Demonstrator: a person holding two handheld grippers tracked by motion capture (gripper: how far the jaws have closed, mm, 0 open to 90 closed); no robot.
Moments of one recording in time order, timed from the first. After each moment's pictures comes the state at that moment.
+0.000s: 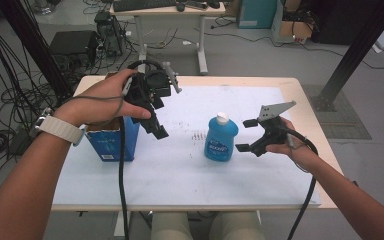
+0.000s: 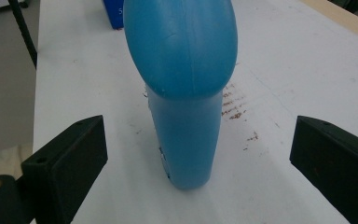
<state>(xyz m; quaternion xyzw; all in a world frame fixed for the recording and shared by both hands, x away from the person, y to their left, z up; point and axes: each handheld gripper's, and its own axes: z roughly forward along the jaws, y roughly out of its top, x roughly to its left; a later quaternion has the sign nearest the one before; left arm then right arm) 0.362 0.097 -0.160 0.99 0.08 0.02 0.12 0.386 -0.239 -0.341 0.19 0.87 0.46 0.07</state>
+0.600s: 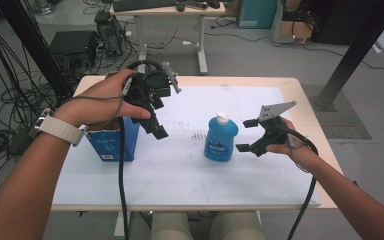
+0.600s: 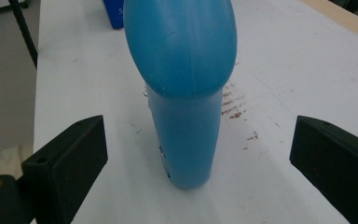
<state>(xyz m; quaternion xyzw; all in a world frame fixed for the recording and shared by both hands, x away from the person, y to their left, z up) 0.362 0.098 -0.160 0.99 0.08 0.02 0.12 0.386 -0.240 -0.341 0.19 0.87 0.46 0.06</state>
